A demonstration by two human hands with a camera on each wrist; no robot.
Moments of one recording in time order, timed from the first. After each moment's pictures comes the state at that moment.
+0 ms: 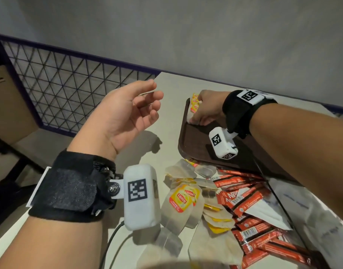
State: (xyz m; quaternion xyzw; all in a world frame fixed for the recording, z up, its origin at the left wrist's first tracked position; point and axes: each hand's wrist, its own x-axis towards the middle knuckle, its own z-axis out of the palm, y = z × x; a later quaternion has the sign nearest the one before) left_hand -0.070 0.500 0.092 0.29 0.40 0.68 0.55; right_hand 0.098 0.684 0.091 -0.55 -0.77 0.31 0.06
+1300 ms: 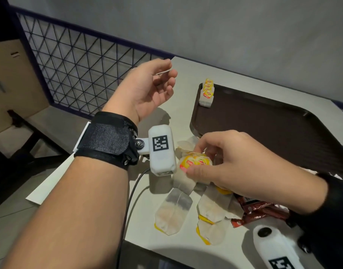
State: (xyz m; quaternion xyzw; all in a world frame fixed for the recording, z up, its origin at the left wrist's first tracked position) left_hand -0.077 0.502 0.085 0.25 0.39 0.69 0.56; right_hand 0.148 0.446 0.094 -0.44 -0.87 0.22 0.06
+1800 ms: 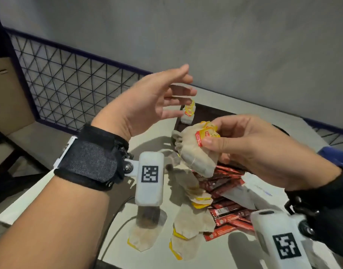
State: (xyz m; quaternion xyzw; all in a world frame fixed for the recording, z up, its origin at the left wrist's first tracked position) left_hand -0.036 0.481 0.123 0.51 0.40 0.56 0.52; right_hand 0.191 0.476 0.134 -0.35 -0.73 0.54 0.23
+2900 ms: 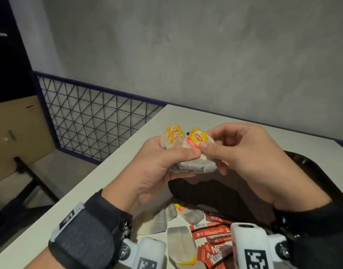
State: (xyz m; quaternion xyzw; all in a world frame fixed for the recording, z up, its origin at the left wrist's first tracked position) left_hand 0.003 0.510 0.091 0.39 0.38 0.62 0.56; right_hand 0.175 0.564 0.133 -0.35 -0.73 0.46 0.37
